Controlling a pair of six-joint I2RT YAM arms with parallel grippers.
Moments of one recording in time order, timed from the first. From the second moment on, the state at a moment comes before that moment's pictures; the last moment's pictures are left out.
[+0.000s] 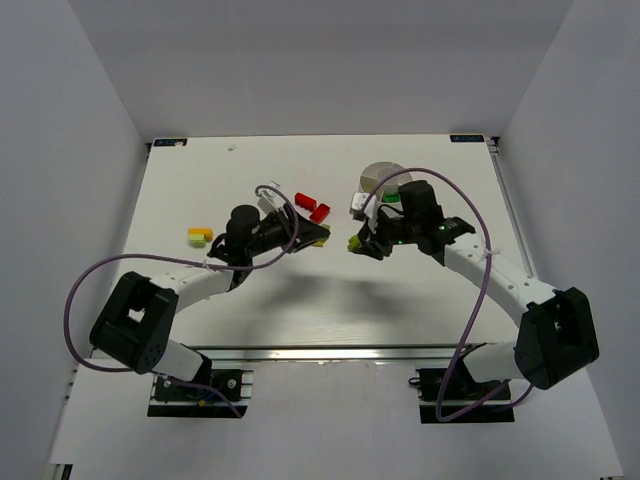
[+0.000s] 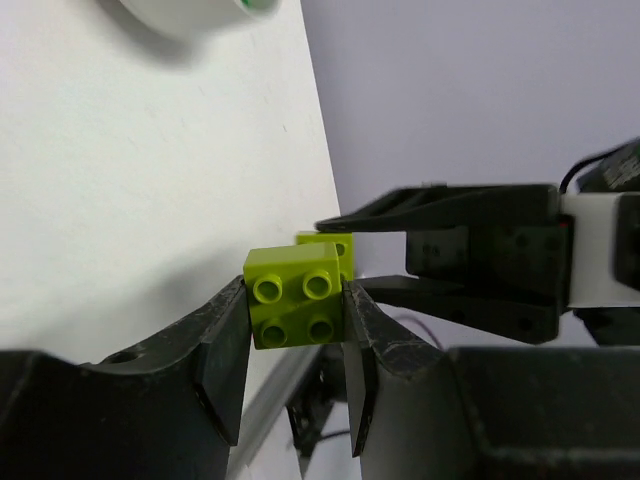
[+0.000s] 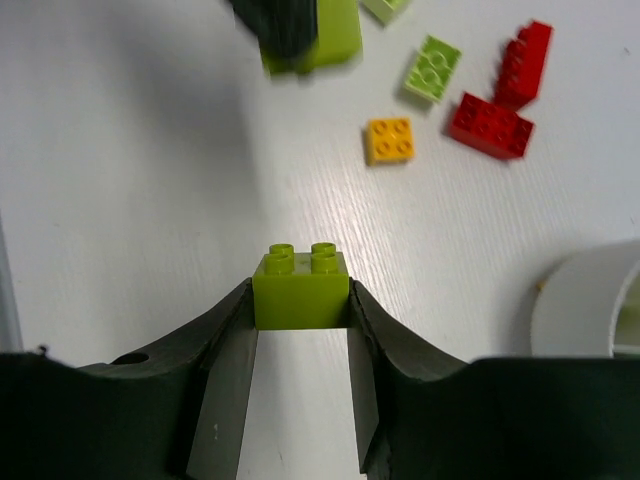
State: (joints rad) left arm -0.50 1.46 0.66 0.60 0.53 -1.09; right arm 0.52 1.36 0.99 -0.33 -0.66 -0.62
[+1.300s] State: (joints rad) left arm -0.55 2.12 1.58 0.26 0.39 -0.95; right arm 0.14 1.19 0.92 -0.29 -0.65 -0.57
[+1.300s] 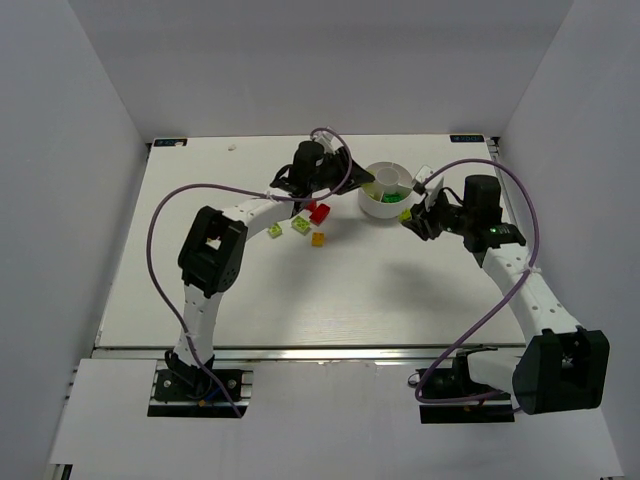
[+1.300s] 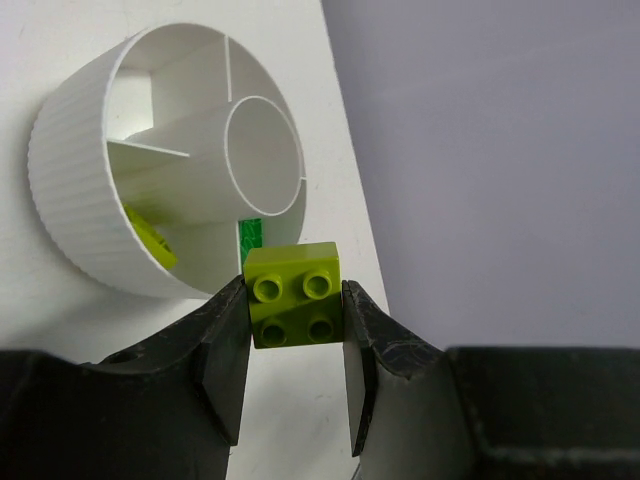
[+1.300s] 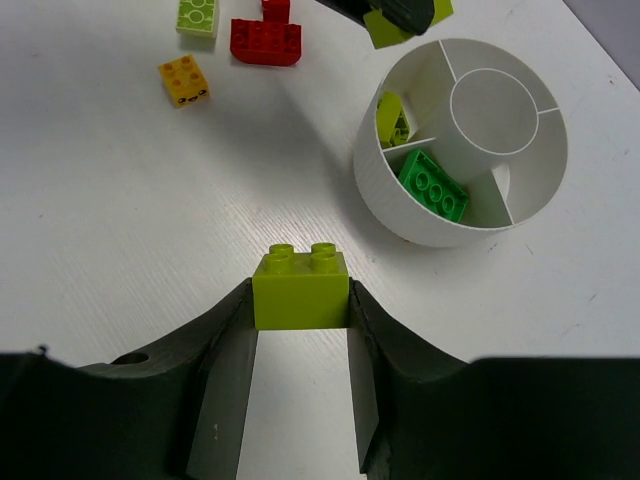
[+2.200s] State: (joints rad) left arm -0.69 2.22 1.79 0.09 0.08 -0.43; right arm 0.13 1.19 0.89 -0.27 -0.68 -0.53
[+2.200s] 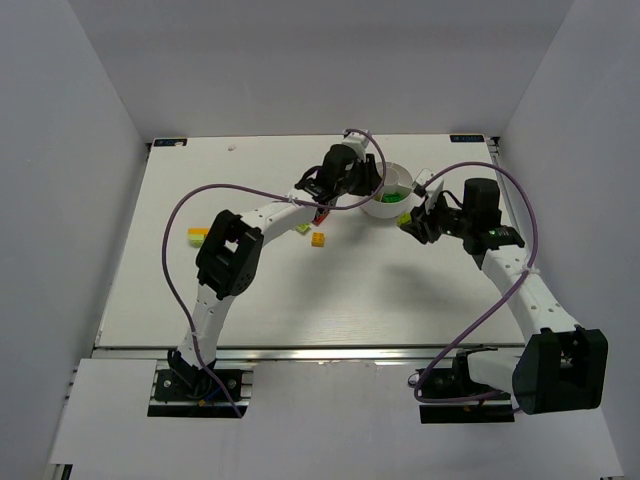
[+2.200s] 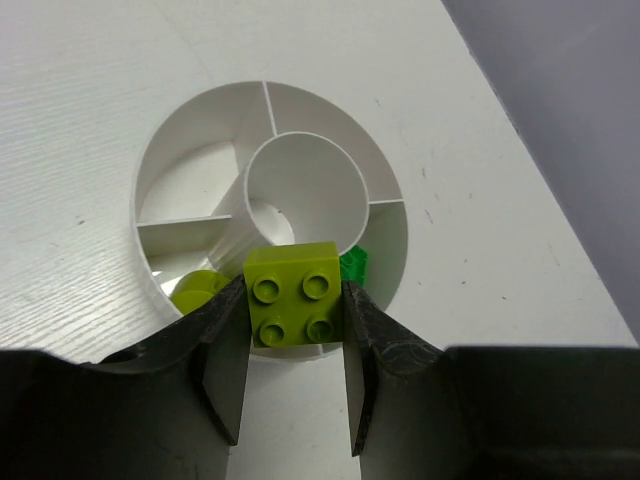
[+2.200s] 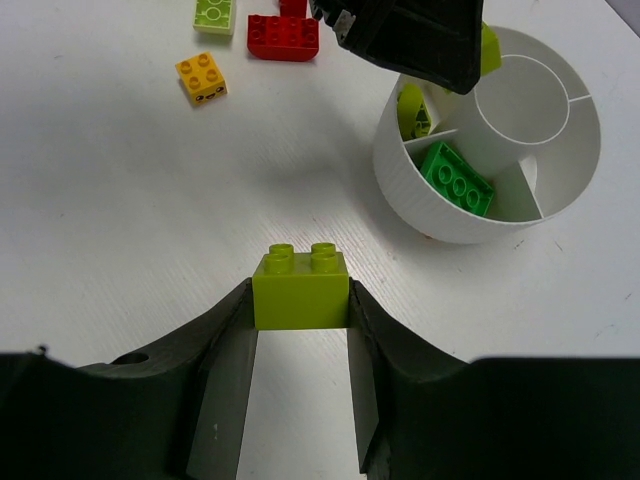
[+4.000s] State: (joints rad) left arm -0.52 1.37 0.95 0.05 -0.08 -0.62; right arm 0.19 1.42 1.14 -0.33 -0.67 -0.56
